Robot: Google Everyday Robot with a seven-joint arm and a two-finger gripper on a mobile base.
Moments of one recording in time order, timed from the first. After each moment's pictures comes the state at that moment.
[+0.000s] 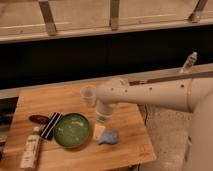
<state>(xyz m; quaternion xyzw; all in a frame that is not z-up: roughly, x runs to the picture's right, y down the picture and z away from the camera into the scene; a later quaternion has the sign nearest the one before) -0.026 0.205 0.733 -0.41 -0.10 0.13 0.90</state>
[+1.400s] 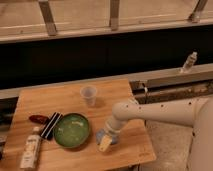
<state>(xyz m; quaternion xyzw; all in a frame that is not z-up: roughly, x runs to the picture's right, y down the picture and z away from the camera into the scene) -0.018 0.269 0.780 -0.42 -0.15 0.18 0.88</state>
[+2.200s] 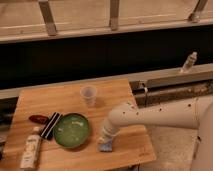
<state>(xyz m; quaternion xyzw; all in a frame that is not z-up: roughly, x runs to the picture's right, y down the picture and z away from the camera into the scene) -0.038 0.267 0.764 -0.37 -0.18 0.15 0.90</state>
